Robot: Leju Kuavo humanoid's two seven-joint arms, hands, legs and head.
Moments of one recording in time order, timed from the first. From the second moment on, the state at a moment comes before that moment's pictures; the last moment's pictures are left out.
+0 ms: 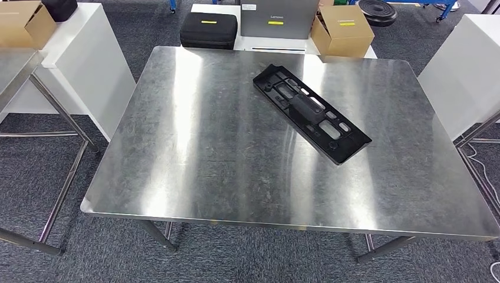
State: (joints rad) left arm -0.11 -0.18 -1.45 -0.10 1.46 0.40 -0.24; right arm 0.03 0.23 -1.50 -1.83 0.82 0.56 -0.70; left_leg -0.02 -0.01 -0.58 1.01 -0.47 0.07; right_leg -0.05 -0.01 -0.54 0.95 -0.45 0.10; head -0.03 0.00
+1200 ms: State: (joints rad) left arm -0.12 -0.18 -1.47 -0.10 1.44 0.41 -0.17; right arm -0.01 0.33 -1.55 -1.45 0.89 0.36 -0.62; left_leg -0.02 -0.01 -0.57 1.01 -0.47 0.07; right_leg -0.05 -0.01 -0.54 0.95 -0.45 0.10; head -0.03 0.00
